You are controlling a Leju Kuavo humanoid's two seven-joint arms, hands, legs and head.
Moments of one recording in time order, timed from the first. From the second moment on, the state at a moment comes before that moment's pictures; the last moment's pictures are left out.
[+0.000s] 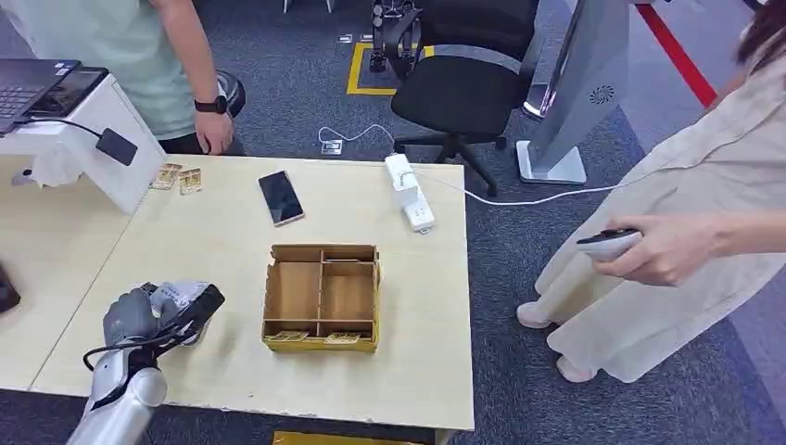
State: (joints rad) left arm -0.17 0.22 -0.02 -1.09 -0.84 0.25 0.25; right arm -0.10 0.27 -1.17 -0.25 0.51 -0.51 -0.14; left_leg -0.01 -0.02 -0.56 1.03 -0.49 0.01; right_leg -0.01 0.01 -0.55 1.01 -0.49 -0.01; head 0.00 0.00
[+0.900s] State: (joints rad) left arm -0.32 0.17 -0.02 -1.23 -0.61 0.50 -0.01; right arm -0.10 0.27 -1.15 -0.25 0.51 -0.51 -0.14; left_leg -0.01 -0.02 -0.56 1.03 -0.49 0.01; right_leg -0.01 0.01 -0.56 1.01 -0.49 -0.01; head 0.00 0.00
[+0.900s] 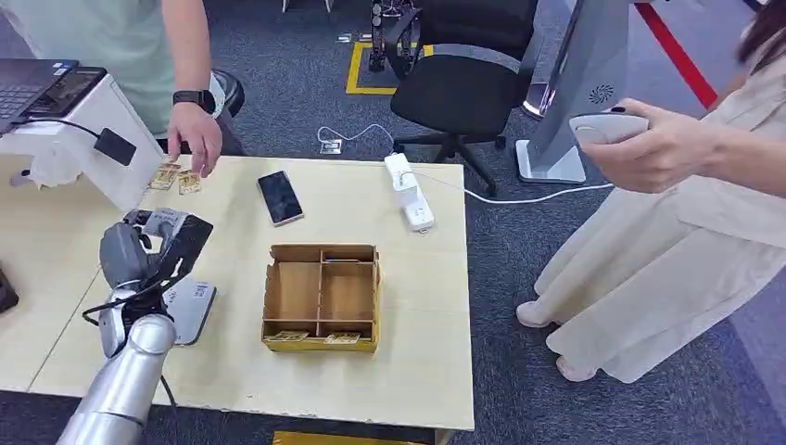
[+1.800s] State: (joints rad) left arm -0.49 0.14 -0.02 -1.11 -0.59 0.65 -0.07; right arm -0.11 0.27 -1.14 -0.24 0.51 -0.50 -0.14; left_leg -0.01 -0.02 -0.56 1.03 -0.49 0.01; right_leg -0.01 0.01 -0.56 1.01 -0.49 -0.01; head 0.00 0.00
